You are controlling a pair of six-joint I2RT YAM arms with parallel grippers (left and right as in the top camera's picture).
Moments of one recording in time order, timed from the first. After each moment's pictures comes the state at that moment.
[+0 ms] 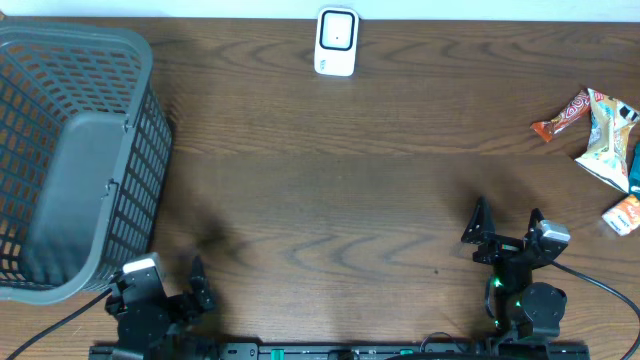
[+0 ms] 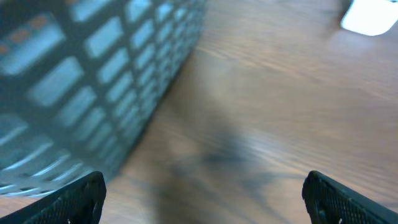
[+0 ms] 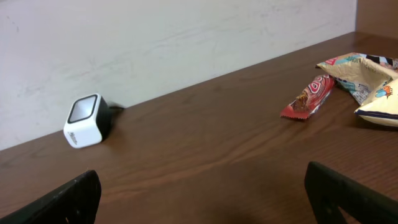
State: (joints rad) left arm -0.24 0.00 0.53 -1.10 -0.32 -0.34; right arm -0.04 0.01 0.01 -0.07 0.06 0.30
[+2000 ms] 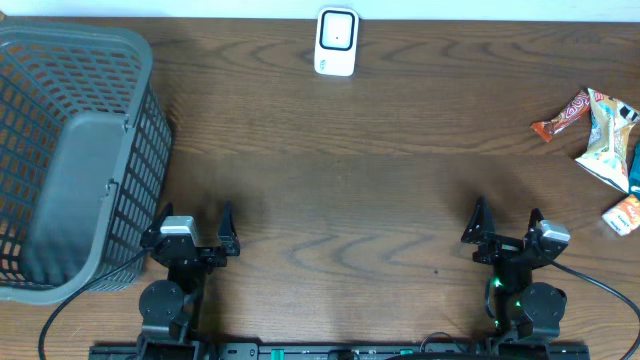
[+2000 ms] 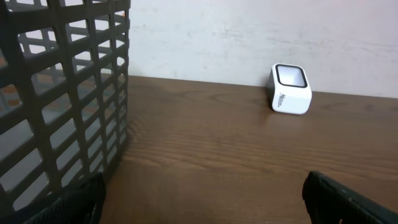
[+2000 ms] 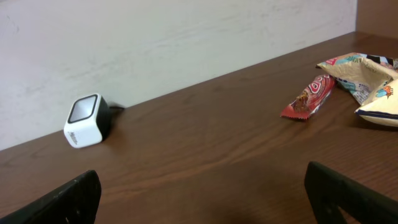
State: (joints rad) left arm -0.10 0.01 0.02 -0.12 -0.06 -0.11; right arm -0.04 0.01 0.01 -0.07 0.06 0.30
